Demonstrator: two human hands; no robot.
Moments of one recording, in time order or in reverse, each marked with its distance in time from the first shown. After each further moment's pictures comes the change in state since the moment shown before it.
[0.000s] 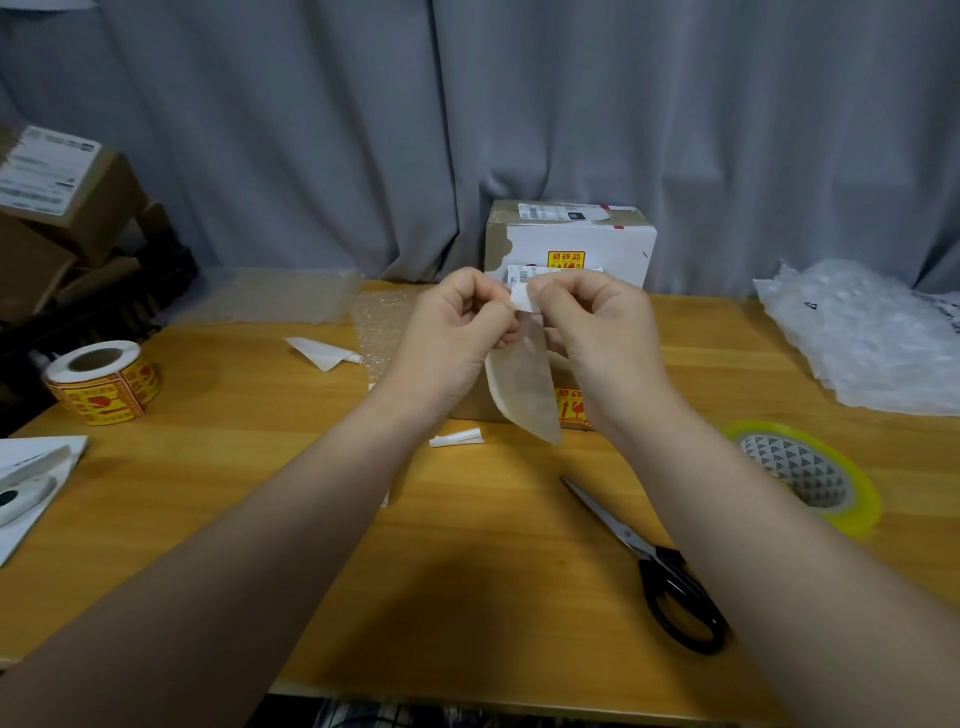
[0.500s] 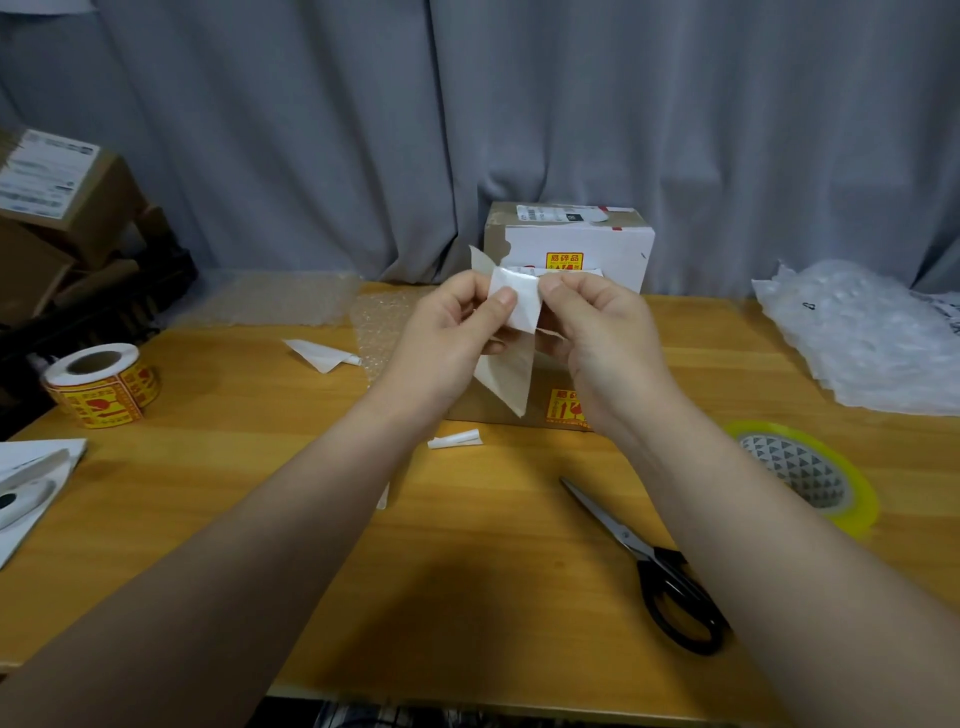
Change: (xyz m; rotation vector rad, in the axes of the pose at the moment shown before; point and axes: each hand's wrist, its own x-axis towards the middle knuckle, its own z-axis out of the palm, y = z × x) left_hand 0.000 -0.003 -0.001 0.019 -0.057 -0.024; right_hand -0.001 -0.002 -0.002 0.151 -0.021 0.146
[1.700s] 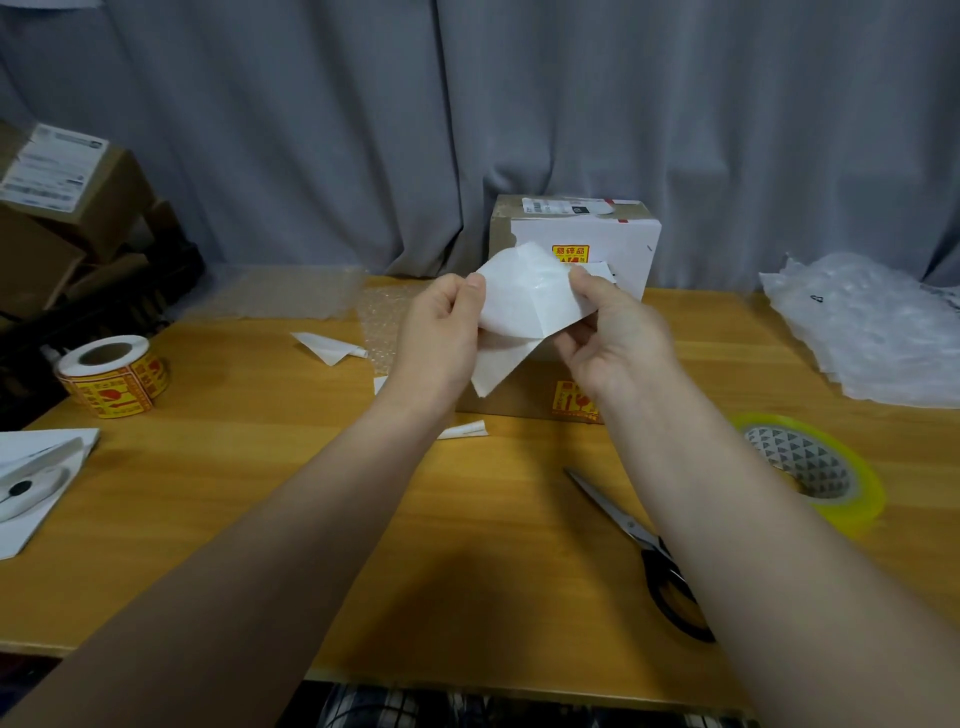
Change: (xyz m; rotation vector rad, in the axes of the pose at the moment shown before) left_hand 0.004 -0.015 0.003 0.047 0.260 -0.073; right_hand 0.013 -0.006 0.006 0.534 0.347 0.387
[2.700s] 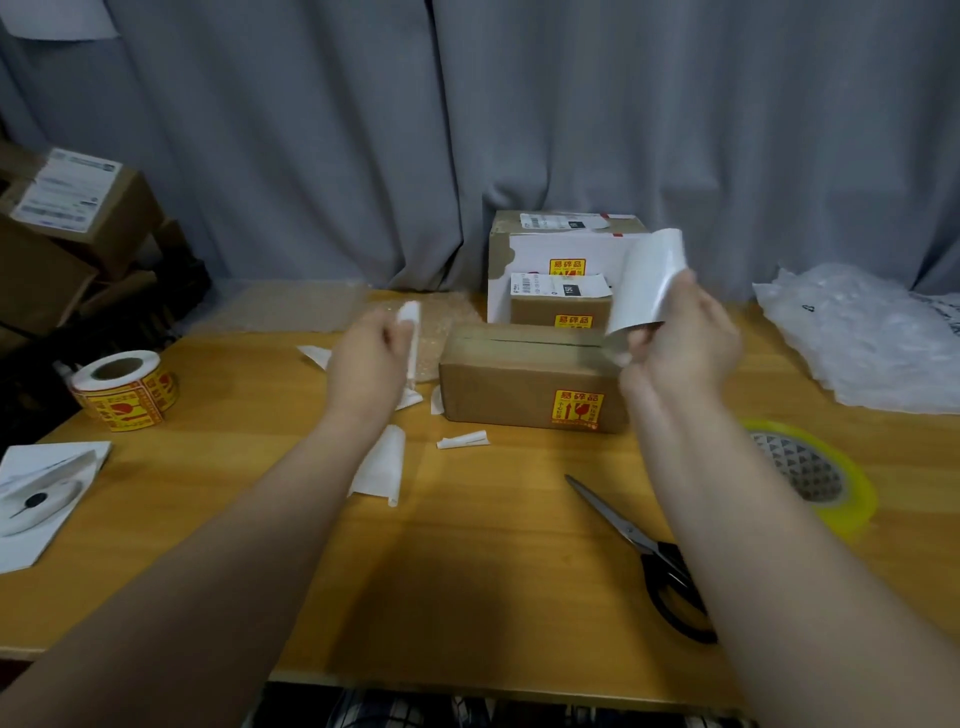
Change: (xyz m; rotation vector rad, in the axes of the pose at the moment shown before) left_hand 0.030 -0.050 -0.057 0.722 0.183 0.105; right_hand 0.006 -0.020 -0.023 0.112 0.255 -0.397
